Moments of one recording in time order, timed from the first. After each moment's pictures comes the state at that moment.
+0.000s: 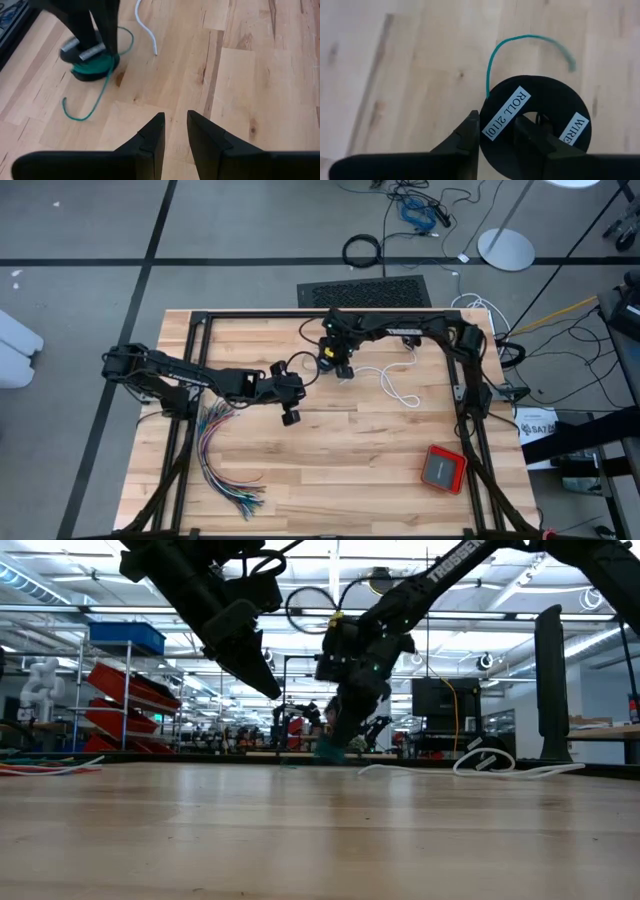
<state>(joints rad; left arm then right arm) -0.05 1.48 0.86 -0.20 -0.28 -0.14 -0.44 2.02 1.47 -0.56 -0.36 -0.50</state>
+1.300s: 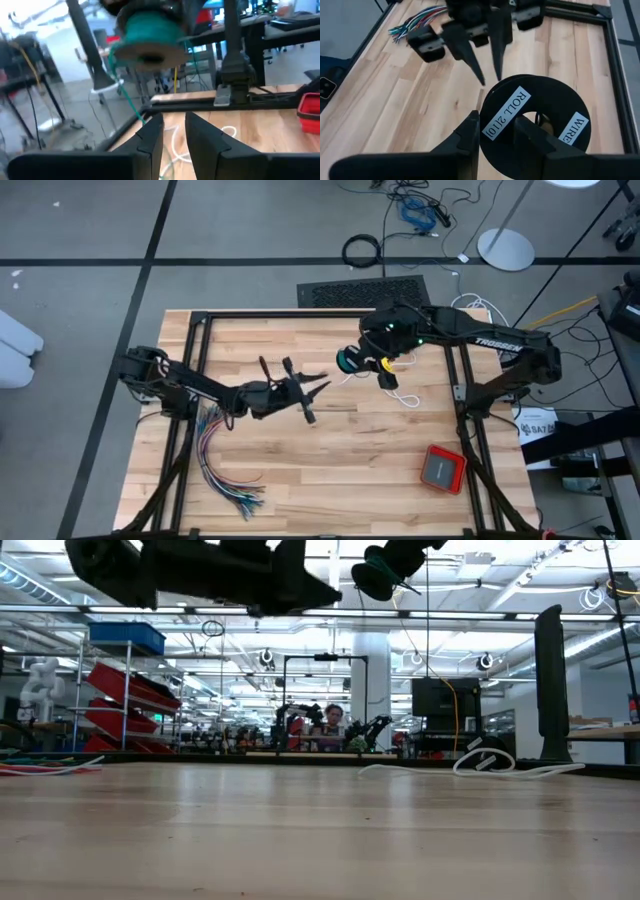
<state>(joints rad) -0.14 1.63 0.71 1.03 -0.51 0.31 -0.22 1.40 1.47 -0.83 -0.29 -0.31</state>
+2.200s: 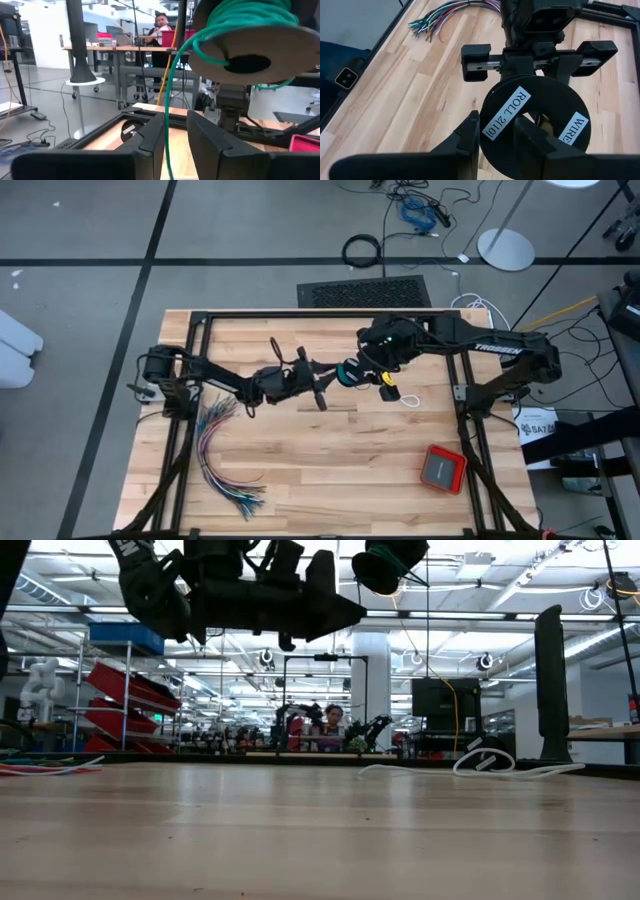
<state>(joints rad) 0.01 1.80 0.77 1.18 -0.30 0.03 -0.13 1.40 1.47 -0.84 -0.28 -0.30</state>
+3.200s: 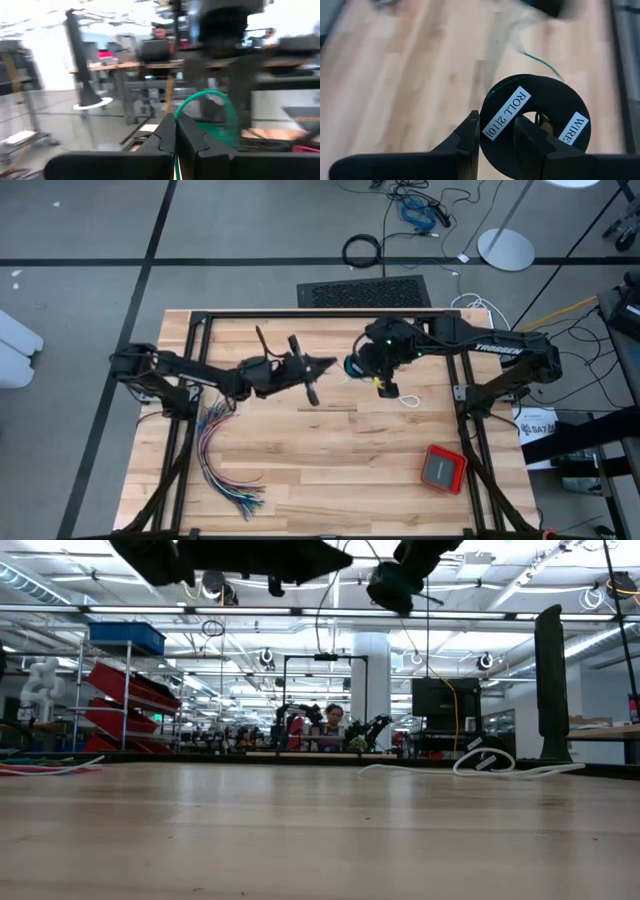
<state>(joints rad) -0.02 1.55 0.83 0.89 -0.29 0.19 -0.13 1.40 1.47 -0.93 -0.09 -0.23</state>
